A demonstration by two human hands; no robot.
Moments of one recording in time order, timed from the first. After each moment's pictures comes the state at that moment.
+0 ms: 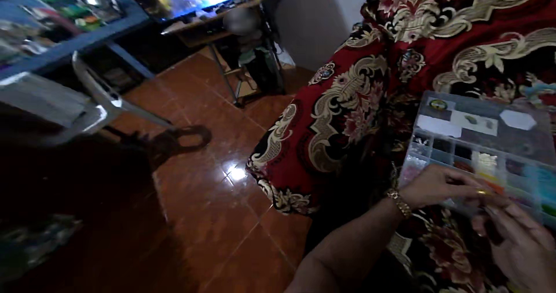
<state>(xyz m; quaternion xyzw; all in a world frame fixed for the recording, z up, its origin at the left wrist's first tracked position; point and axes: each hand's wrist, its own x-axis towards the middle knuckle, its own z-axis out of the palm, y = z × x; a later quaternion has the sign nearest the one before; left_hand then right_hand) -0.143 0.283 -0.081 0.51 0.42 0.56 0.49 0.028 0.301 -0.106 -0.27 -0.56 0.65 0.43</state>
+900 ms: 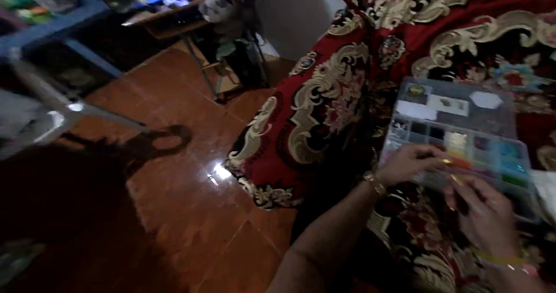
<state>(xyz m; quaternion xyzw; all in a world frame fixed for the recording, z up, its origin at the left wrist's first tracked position) -0.152 0.279 -0.067 0.52 0.47 0.54 0.47 0.026 0.291 -0.094 -0.32 -0.59 0.59 0.44</state>
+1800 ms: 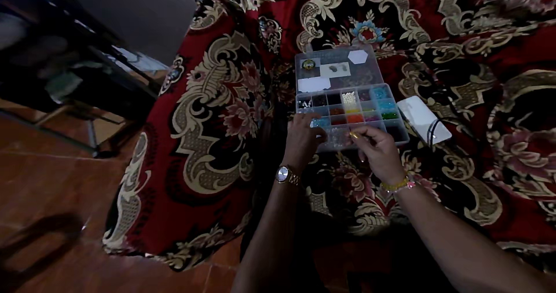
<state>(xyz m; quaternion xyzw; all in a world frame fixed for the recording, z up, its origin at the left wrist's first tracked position) -0.178 0.281 -0.084 0.72 0.64 0.23 0.10 0.029 0.300 -0.095 -0.36 -0.59 0.55 0.46</state>
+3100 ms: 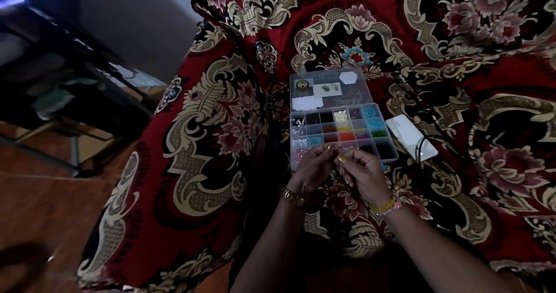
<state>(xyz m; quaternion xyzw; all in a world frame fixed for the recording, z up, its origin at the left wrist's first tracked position) -0.137 0.278 -0.093 0.29 0.34 0.56 0.70 0.021 0.289 -0.093 -0.30 -0.52 0.64 0.48</state>
